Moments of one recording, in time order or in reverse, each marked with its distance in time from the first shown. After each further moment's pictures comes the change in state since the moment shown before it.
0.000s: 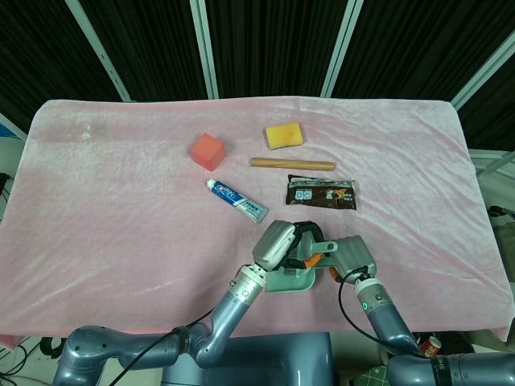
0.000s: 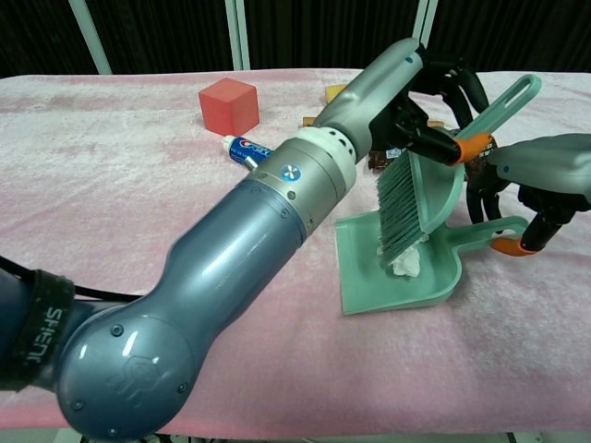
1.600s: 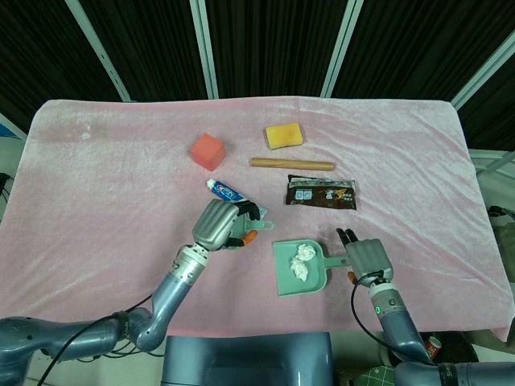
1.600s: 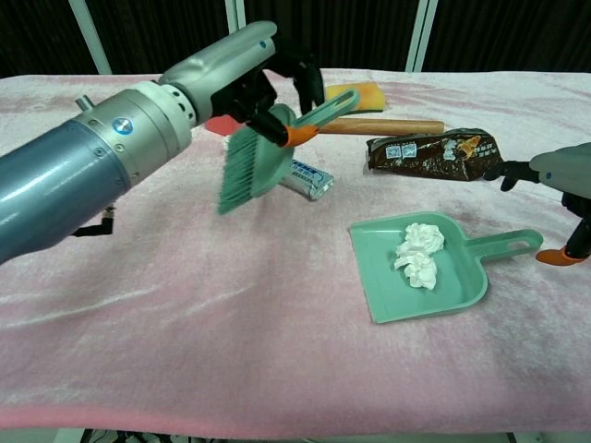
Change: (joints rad) left arm 0.152 0.403 0.121 -0.259 -0.087 -0.021 0.348; right arm -0.064 0.010 -0.026 0.006 -0.010 0.073 -0.024
